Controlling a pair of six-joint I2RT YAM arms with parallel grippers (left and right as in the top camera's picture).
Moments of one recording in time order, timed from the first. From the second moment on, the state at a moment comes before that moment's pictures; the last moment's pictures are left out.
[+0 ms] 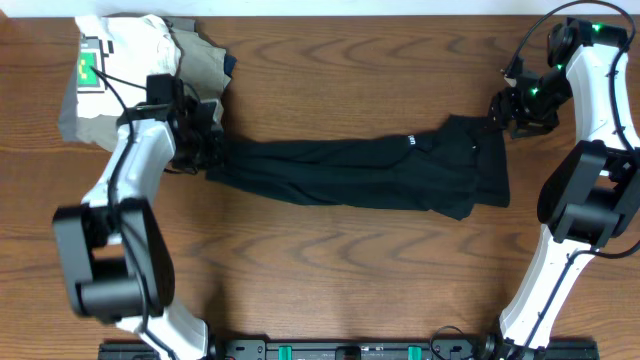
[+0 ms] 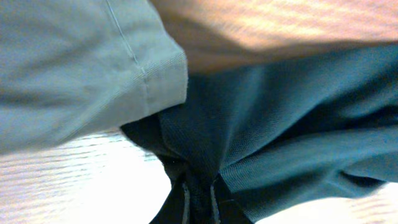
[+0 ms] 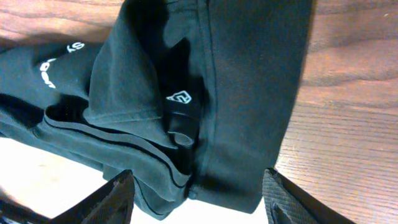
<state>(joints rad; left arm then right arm) 0.10 1.81 1.26 -0.80 0.31 0.10 -0.21 2.30 2.10 -1.51 -0.28 -0.23</state>
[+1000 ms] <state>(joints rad) -0.44 1.80 1.26 -0.41 0.34 -0.05 -0.21 2.30 2.11 -1.51 -0.28 -0.22</state>
